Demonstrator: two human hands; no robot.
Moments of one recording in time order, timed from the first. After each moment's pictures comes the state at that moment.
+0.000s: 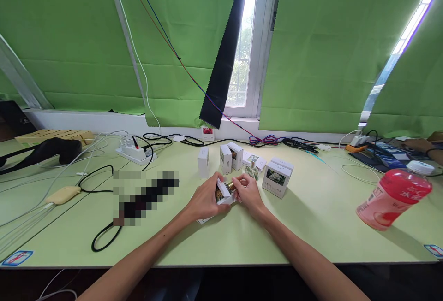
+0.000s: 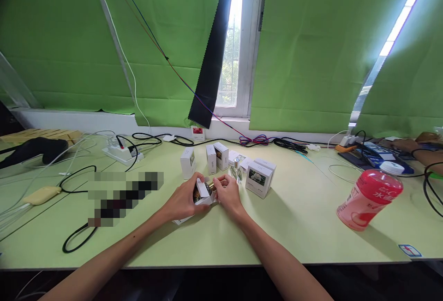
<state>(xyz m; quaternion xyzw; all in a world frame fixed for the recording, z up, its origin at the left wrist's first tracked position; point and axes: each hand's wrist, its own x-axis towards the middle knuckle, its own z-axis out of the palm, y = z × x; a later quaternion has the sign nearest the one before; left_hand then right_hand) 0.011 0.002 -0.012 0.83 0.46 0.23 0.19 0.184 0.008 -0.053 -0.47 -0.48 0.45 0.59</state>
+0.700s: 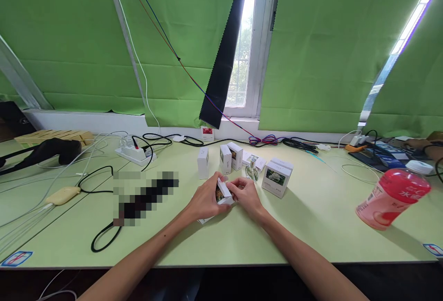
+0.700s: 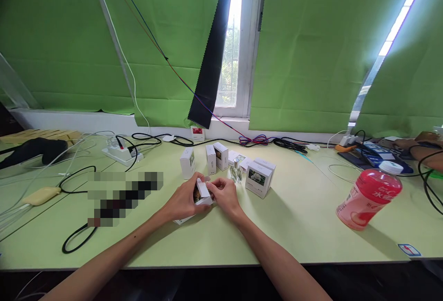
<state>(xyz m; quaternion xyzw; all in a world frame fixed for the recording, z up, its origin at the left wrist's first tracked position) 0.013 0.000 -0.013 0.83 0.46 0.25 0.21 0.180 -0.002 -0.046 -0.43 -0.51 0.48 0.58</state>
